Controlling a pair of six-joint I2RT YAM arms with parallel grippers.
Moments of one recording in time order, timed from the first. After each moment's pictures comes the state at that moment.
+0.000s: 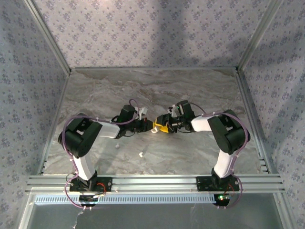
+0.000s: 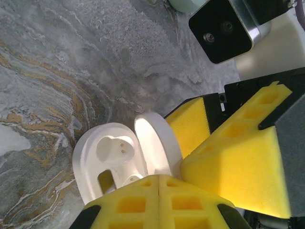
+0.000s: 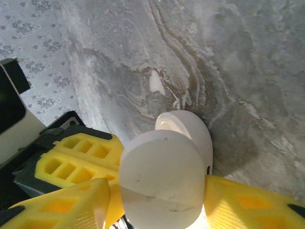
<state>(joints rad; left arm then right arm) -0.60 1.78 0.70 0.46 0.63 -0.76 0.46 1.80 0.77 0.26 -0.79 0.95</state>
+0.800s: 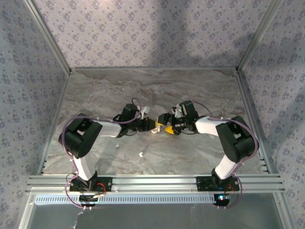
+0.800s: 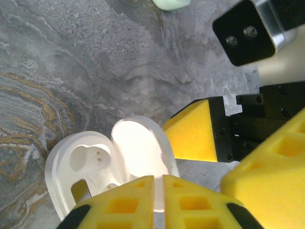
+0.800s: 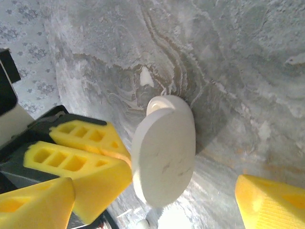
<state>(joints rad) -0.61 1.75 0.73 0.42 0.62 -0.74 0.46 1.64 0.74 0.09 -0.68 0.86</state>
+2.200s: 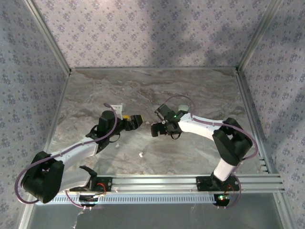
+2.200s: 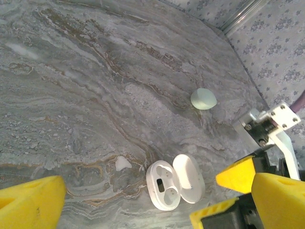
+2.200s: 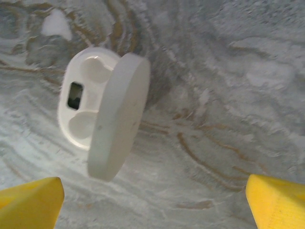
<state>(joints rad) -0.54 1.17 0.45 0.32 0.19 -0.62 0.78 1.70 1.07 -0.58 0.05 0.56</state>
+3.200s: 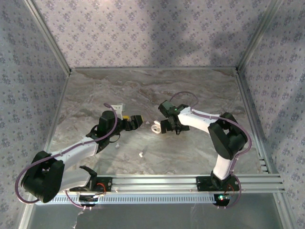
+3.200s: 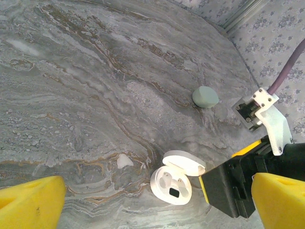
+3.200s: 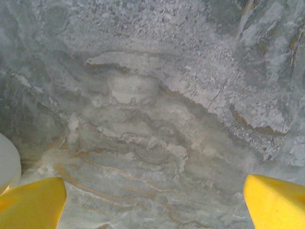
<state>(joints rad) -0.54 1.17 0.45 0.31 0.19 -0.62 0.68 1.78 1.14 -0.73 0.19 0.54</state>
